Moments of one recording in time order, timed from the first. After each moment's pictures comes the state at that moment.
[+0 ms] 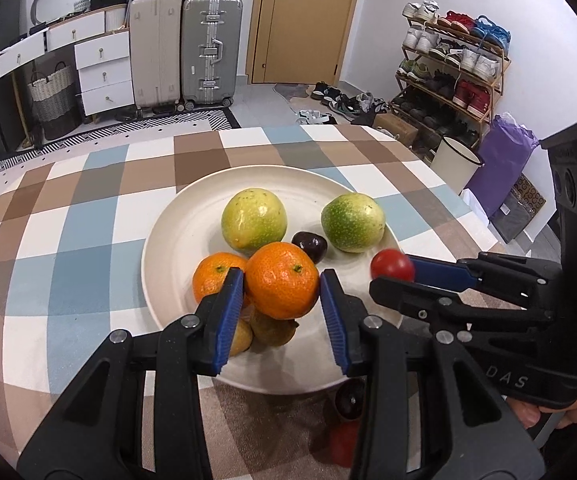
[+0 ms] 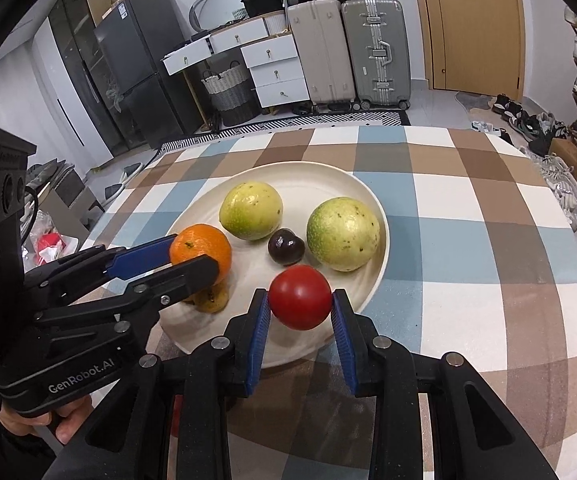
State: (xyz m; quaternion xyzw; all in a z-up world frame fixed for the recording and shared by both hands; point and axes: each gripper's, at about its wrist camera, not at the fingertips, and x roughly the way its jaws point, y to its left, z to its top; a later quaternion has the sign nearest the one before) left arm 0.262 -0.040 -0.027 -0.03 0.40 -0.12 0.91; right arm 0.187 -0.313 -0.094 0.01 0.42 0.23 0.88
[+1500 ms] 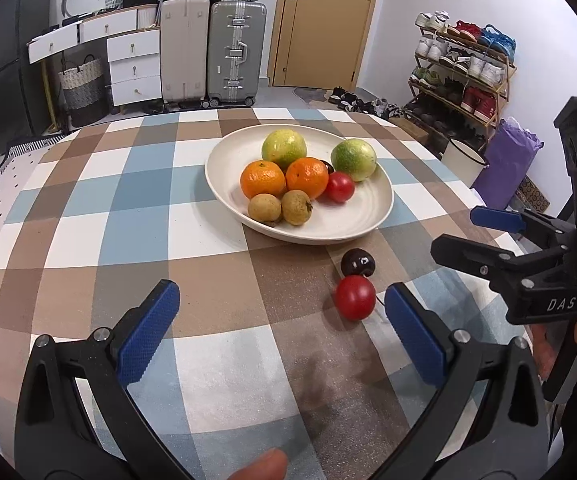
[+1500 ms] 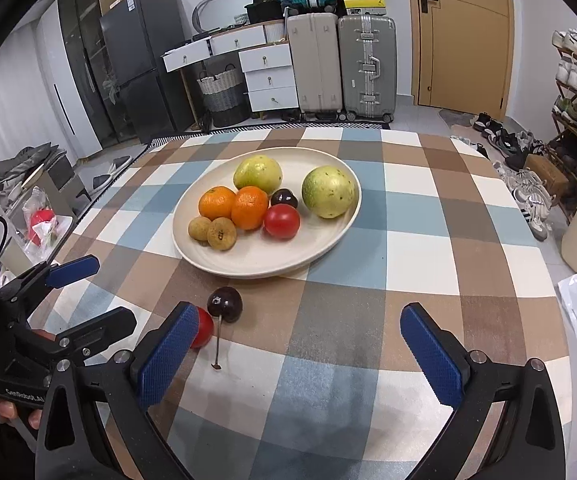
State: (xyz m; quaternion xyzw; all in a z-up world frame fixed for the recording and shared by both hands) left arm 0.130 -0.013 -0.024 -0.05 0.38 -0.09 0.92; right arm 0.103 -0.332 -0.076 -0.03 0.40 0.20 0.89
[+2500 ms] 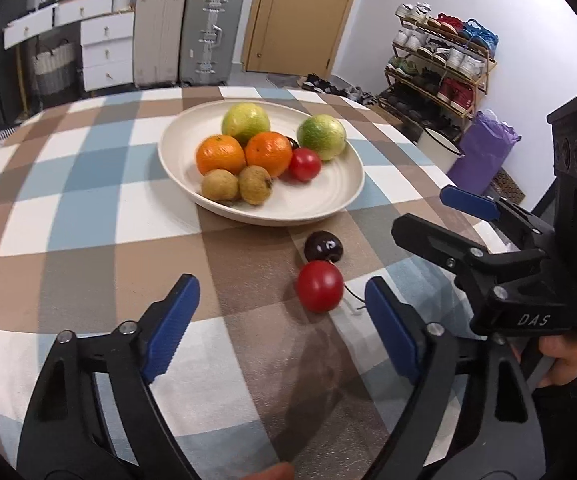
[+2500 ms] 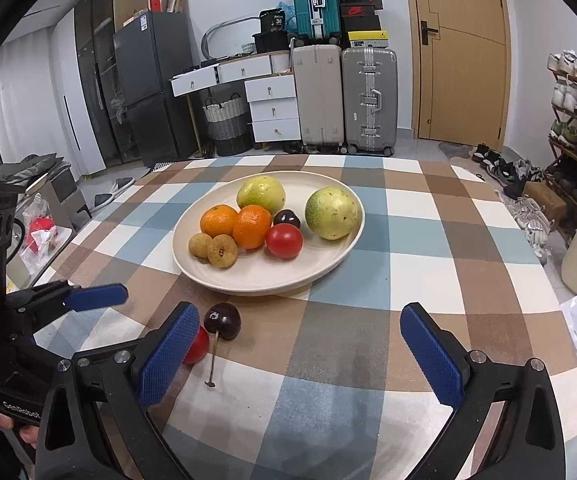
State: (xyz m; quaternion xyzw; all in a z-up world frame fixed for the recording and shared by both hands) left arm 0.145 -0.028 -0.046 -0.07 0.41 -0.15 0.90; right arm 0.096 -0.330 -0.089 -0.03 0.34 0.20 0.92
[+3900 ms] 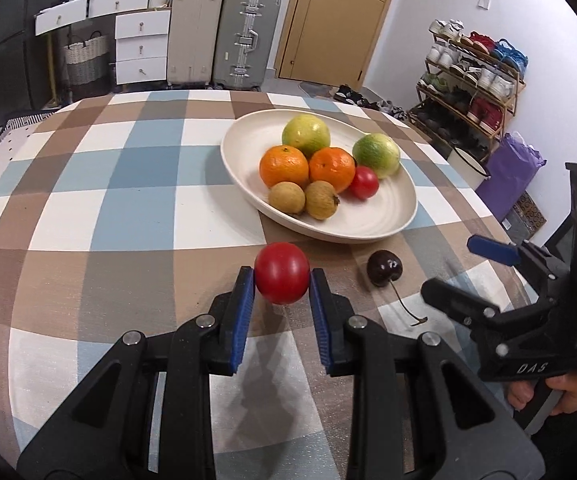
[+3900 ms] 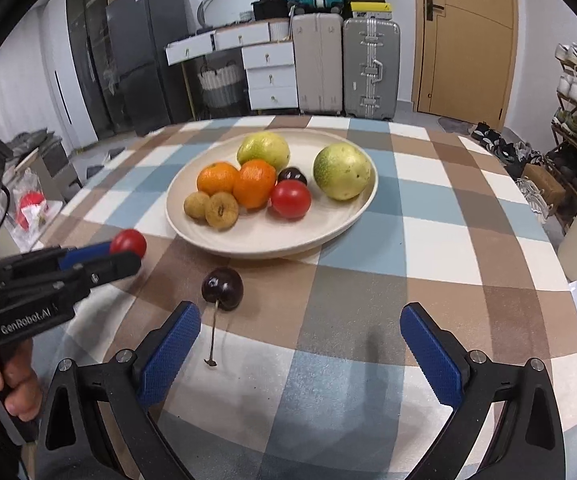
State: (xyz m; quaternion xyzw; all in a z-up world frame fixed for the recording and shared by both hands) left arm 0.152 0.009 -0.048 -0.09 0.40 -0.09 0.91; right arm 0.101 -0.309 -0.110 -0.06 0.40 0.19 0.90
